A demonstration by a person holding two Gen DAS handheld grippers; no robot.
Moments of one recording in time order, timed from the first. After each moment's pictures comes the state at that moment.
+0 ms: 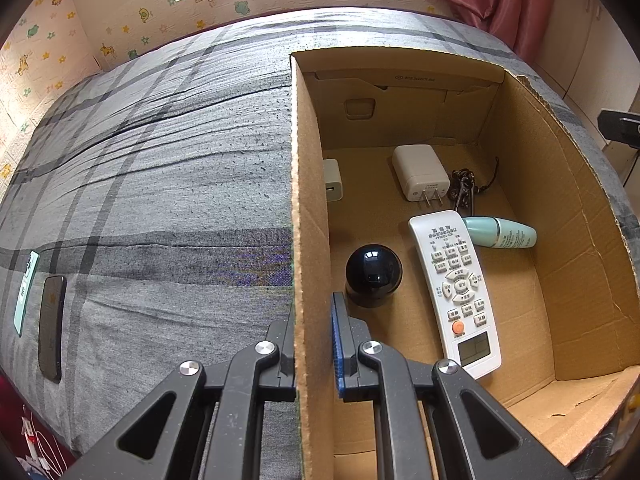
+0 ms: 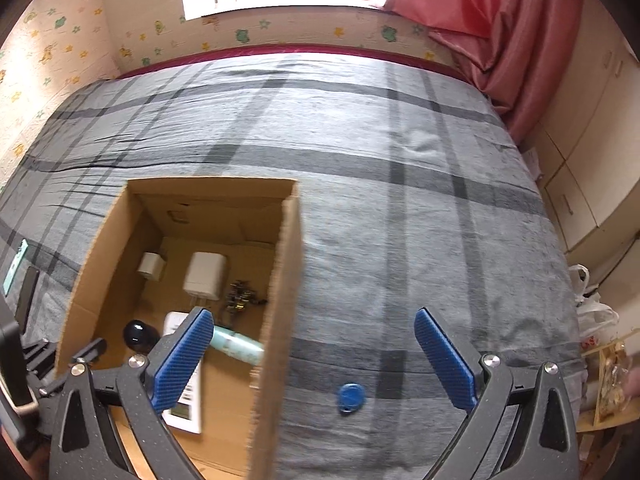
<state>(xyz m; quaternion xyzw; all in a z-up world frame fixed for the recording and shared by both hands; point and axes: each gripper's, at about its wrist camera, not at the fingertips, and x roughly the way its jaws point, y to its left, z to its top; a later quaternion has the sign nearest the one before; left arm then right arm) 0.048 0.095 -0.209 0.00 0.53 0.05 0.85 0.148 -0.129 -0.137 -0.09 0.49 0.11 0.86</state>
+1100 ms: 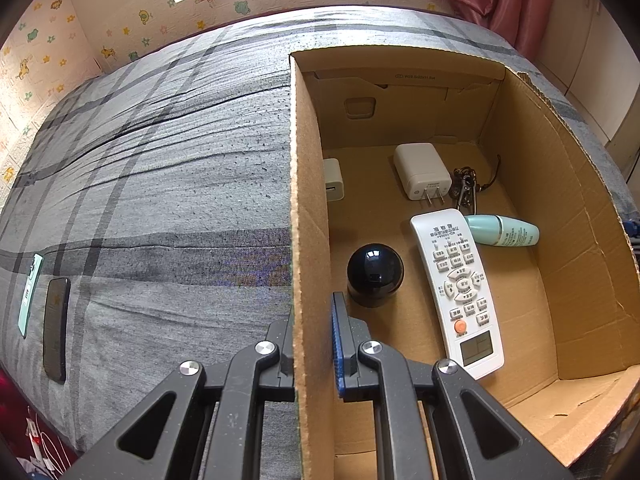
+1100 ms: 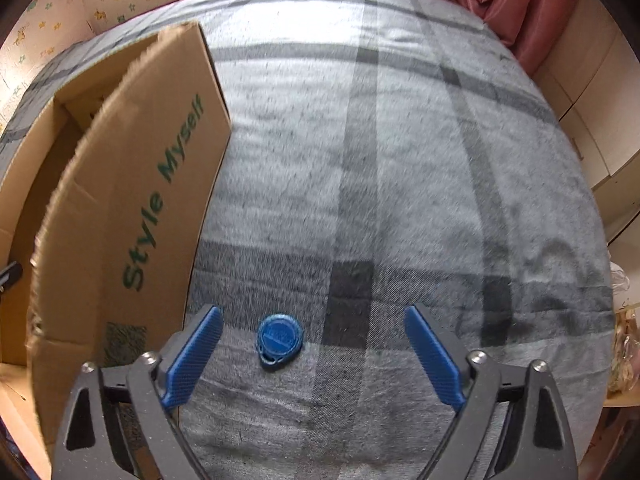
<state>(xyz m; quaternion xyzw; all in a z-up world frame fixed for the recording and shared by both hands) 0.047 0.092 -0.207 0.00 0.53 0.05 0.85 0.145 -0.193 -0.250 -0.09 0.58 0.10 0.81</state>
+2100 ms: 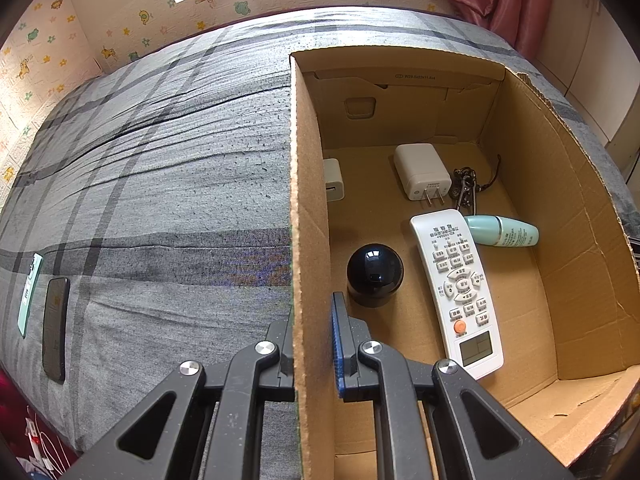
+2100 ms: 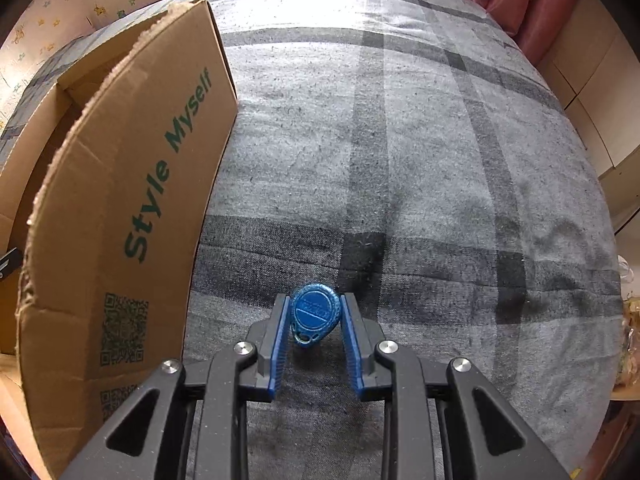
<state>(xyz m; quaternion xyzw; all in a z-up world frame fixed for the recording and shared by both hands) 0.047 0.091 -0.207 0.01 0.53 0.05 0.85 0.125 -0.192 -0.252 -0.08 0.59 0.10 0.80</state>
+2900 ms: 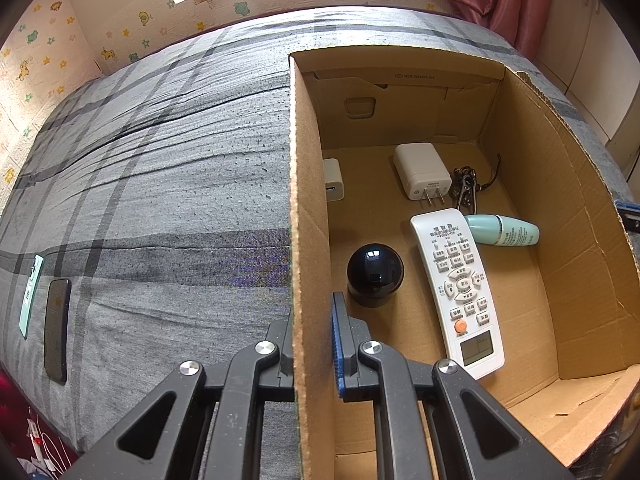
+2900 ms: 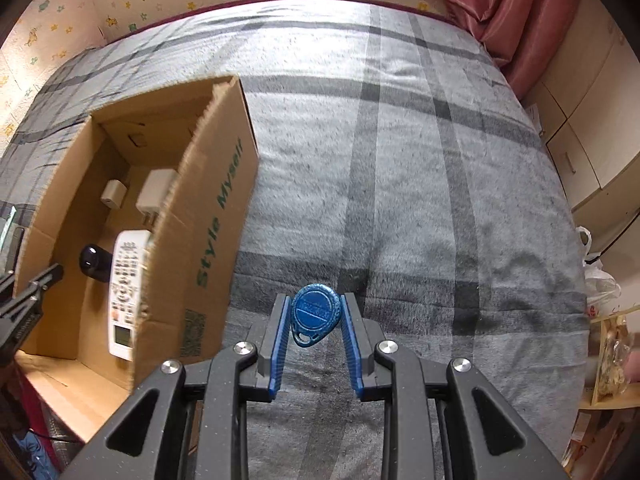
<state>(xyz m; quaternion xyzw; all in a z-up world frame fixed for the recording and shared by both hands) 0.048 0.089 -0.207 0.01 0.53 0.05 0.85 0.124 -0.186 -0.186 -0.09 0.55 0.11 0.82</state>
